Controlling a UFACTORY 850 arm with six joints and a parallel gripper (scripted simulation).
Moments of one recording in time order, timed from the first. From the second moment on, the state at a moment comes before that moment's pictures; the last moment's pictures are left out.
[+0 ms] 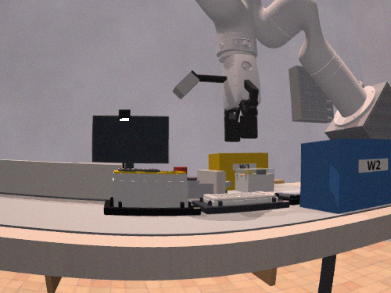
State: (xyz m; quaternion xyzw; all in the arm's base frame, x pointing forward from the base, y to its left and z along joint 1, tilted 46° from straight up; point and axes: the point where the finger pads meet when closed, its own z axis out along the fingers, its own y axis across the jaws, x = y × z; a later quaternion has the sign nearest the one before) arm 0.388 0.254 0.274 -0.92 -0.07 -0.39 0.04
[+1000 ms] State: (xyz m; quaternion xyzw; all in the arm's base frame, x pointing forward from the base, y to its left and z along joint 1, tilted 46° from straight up) arm 0.419 0.260 0.244 -0.92 -0.07 -0.39 0.04
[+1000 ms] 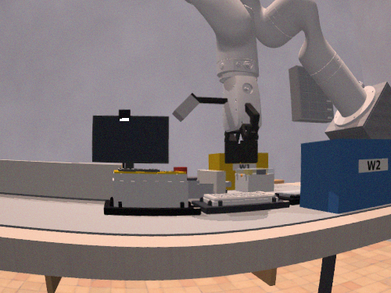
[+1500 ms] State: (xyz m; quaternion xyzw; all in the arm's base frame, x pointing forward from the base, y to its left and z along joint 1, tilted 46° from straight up) arm 0.434 0.263 0.228 -0.92 -0.07 -0.39 0.04
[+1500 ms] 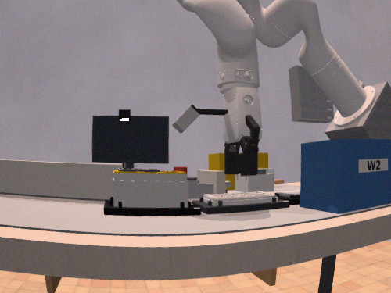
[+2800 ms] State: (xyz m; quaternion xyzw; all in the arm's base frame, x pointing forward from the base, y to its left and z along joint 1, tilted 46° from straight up) arm 0.456 0.267 0.207 -0.92 -0.07 -0.39 0.04
